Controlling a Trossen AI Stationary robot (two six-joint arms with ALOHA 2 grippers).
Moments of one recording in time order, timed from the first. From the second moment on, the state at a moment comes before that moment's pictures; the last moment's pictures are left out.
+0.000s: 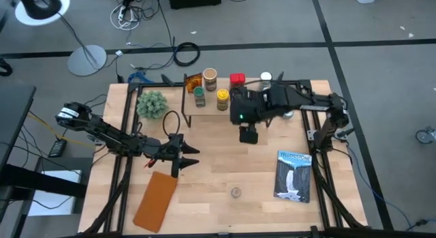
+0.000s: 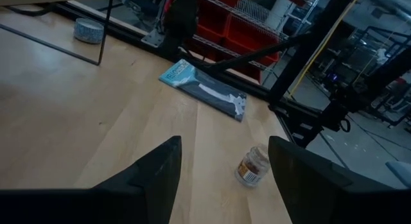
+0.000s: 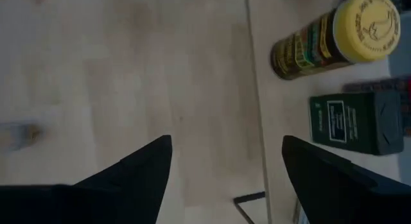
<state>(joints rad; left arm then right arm) -0.30 1.28 0.27 0.90 -0.22 -0.48 0.04 1.79 2.10 -1.49 0.26 0.08</state>
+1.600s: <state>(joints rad) -0.30 1.28 0.28 0.87 -0.22 -0.48 0.01 1.67 1.14 -0.05 0.79 0.08</state>
